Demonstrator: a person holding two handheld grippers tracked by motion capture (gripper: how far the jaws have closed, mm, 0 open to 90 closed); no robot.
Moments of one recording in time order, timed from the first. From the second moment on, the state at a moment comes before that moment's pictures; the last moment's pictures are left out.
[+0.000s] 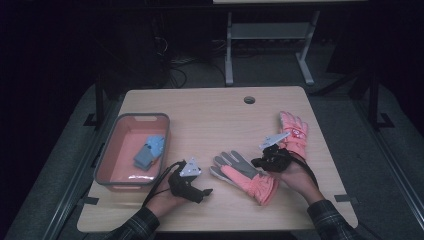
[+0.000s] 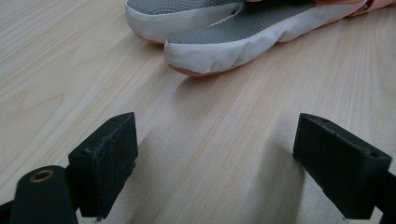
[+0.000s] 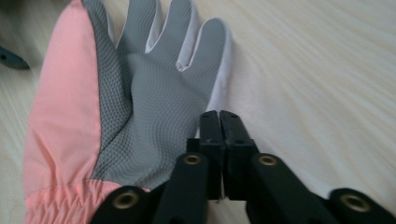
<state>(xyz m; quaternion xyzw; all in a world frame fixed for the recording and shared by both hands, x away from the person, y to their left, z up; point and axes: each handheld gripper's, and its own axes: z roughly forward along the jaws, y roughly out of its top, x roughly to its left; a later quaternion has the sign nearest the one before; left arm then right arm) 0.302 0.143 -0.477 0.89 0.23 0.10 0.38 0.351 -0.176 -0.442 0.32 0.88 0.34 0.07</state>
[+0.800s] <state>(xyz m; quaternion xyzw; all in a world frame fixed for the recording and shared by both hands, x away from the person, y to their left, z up) 0.302 0.143 -0.477 0.89 0.23 0.10 0.38 0.421 -0.269 -0.418 0.51 0.78 0.33 0.14</state>
